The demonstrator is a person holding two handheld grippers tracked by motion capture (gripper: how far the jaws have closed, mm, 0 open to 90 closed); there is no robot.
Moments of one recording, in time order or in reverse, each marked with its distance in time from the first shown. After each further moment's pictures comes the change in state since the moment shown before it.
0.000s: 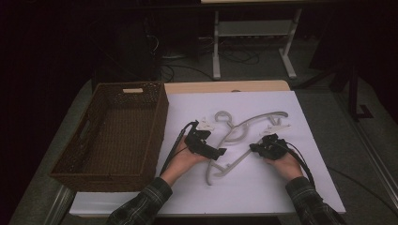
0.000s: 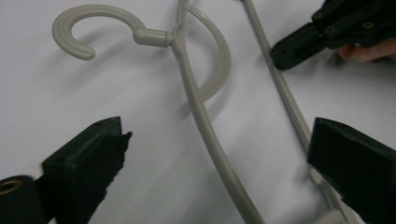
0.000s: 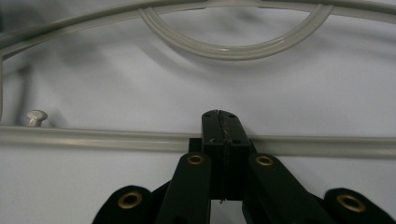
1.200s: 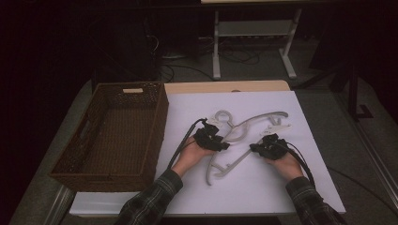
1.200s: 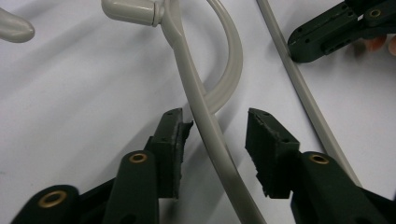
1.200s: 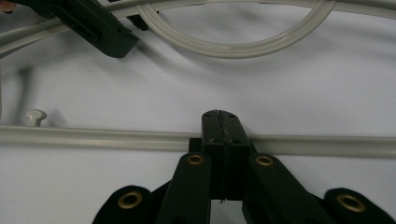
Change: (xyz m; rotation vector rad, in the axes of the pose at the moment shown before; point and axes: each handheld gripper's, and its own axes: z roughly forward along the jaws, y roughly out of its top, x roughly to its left) left arm 0.014 0.009 0.041 0.104 -0.109 -0.020; right arm -0.001 0.000 0.000 0.002 0.004 0.001
